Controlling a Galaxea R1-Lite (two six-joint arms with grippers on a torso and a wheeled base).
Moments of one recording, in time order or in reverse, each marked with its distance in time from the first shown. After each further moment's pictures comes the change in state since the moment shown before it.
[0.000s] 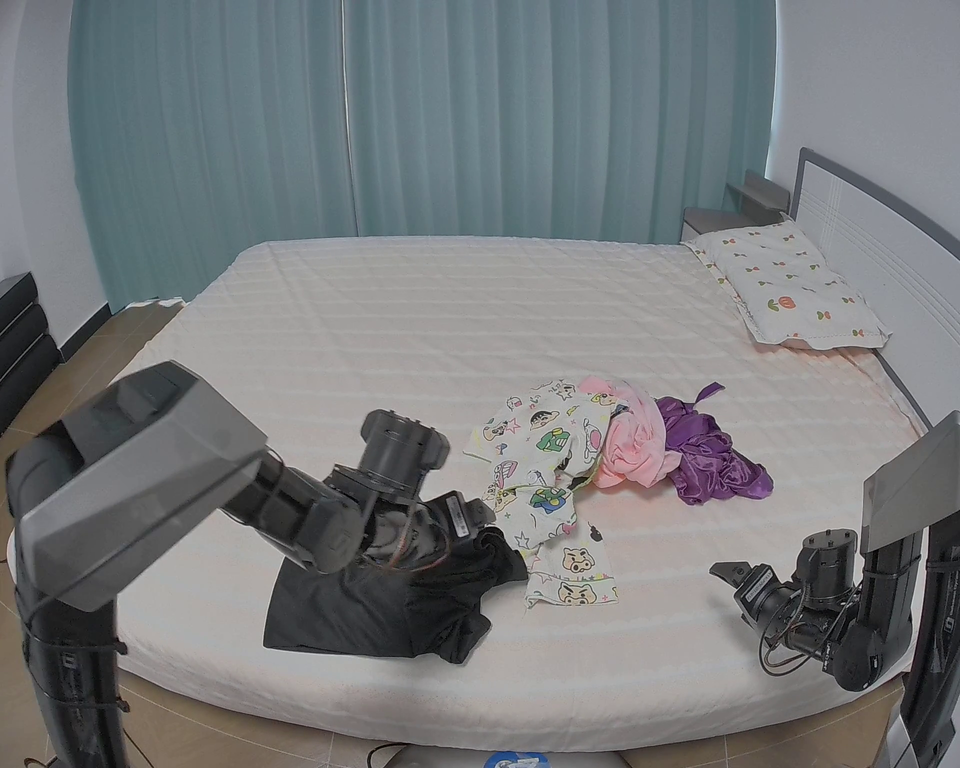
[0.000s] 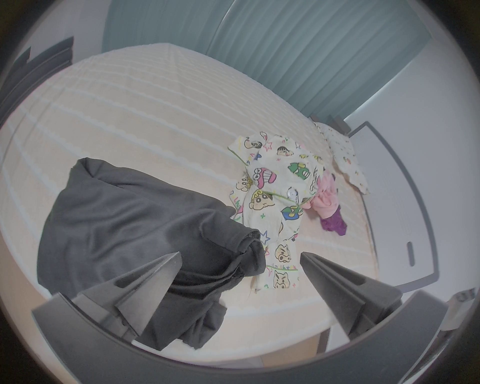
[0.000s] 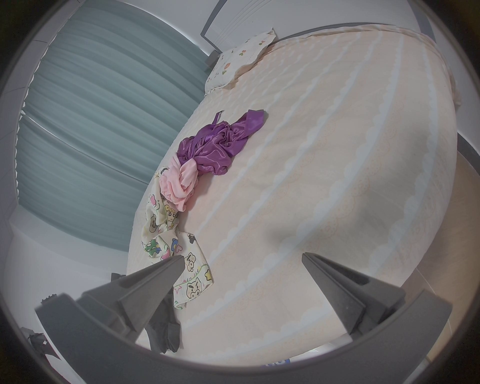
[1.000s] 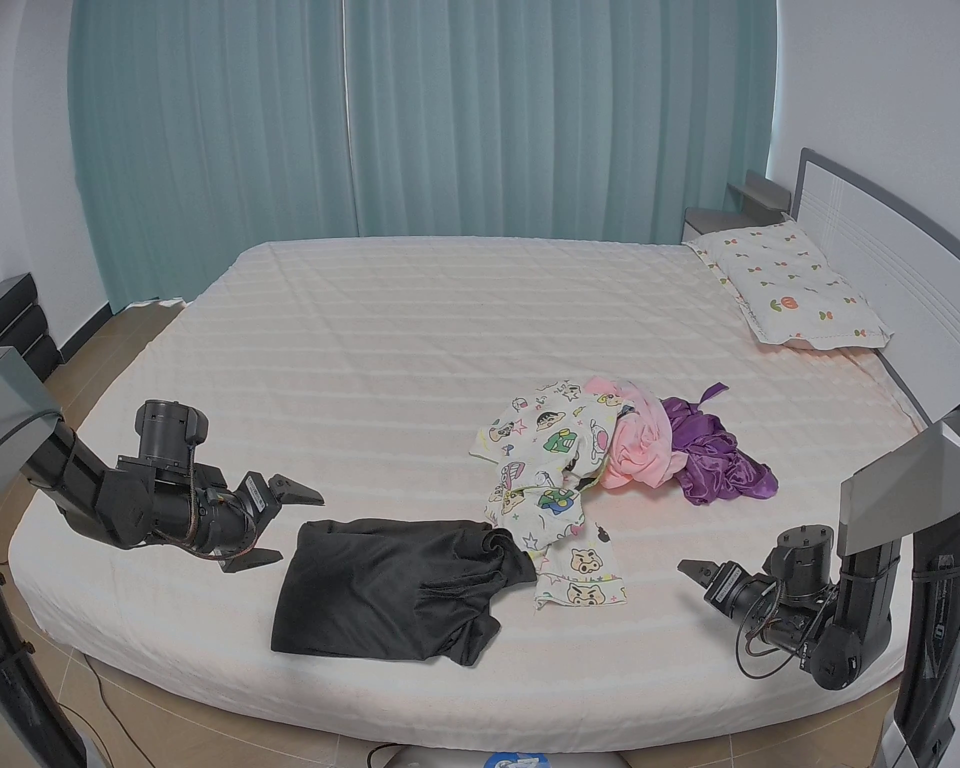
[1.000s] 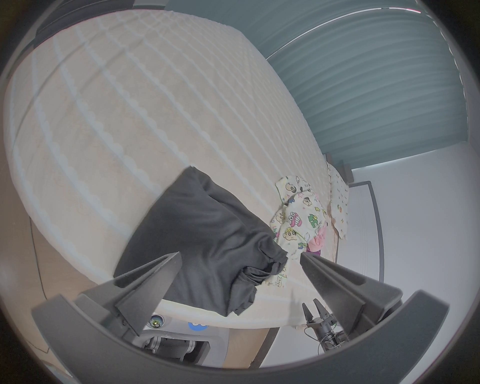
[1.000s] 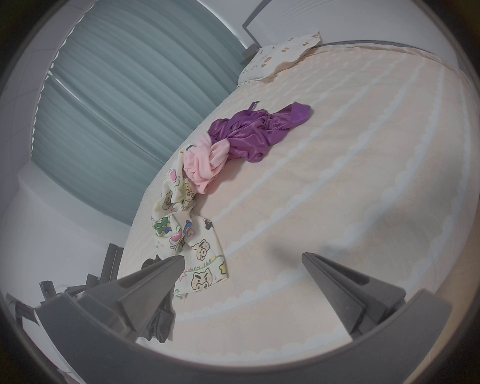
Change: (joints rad) left arm 0.463 -0.238 0.359 -0.075 -0.409 -0.044; right arm 0.074 0.037 -0.096 0.000 -0.002 -0.172
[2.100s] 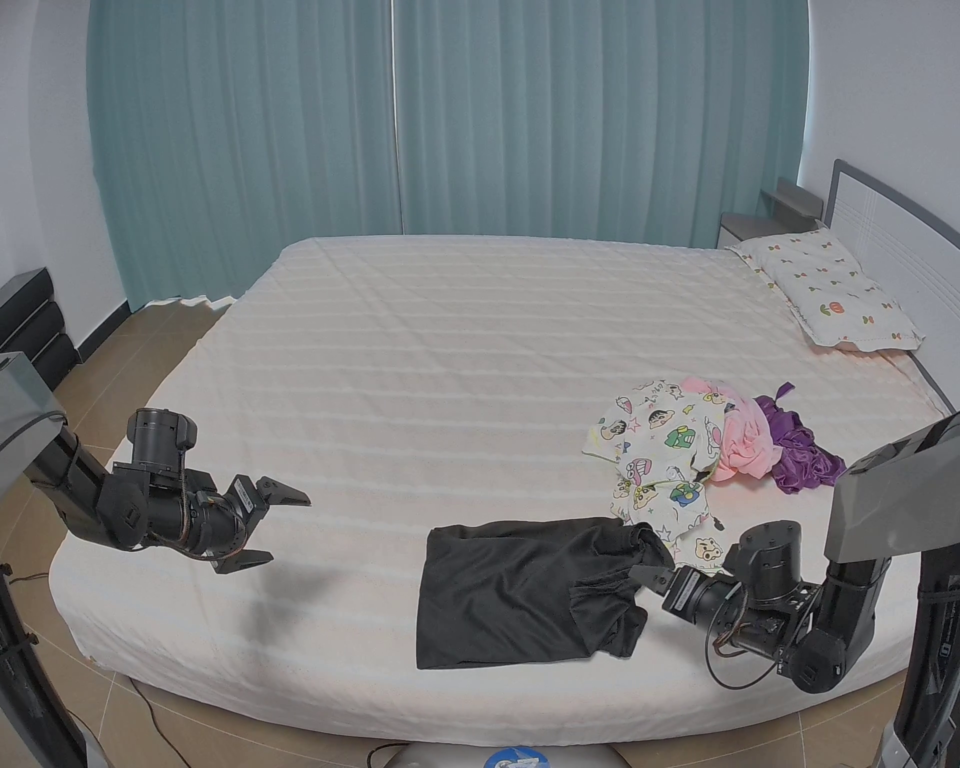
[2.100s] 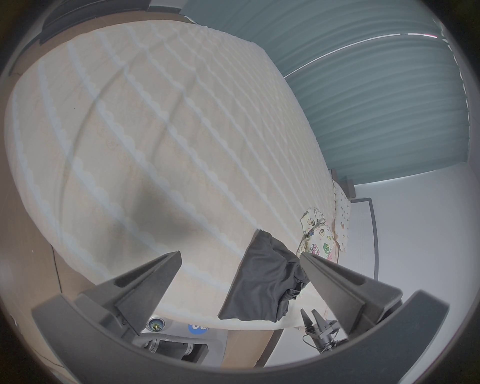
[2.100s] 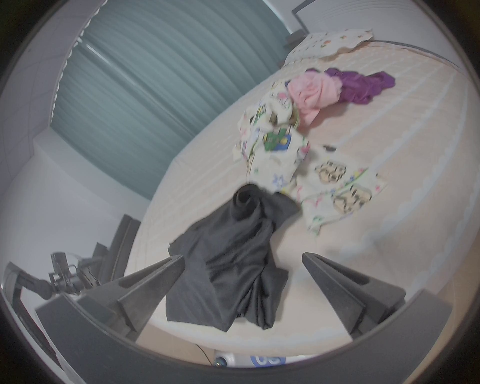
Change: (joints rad) left arm 0.040 0.048 0.004 -0.045 -0.035 -0.001; right arm 0.165 -0.066 -0.117 0.200 -0.006 -0.047
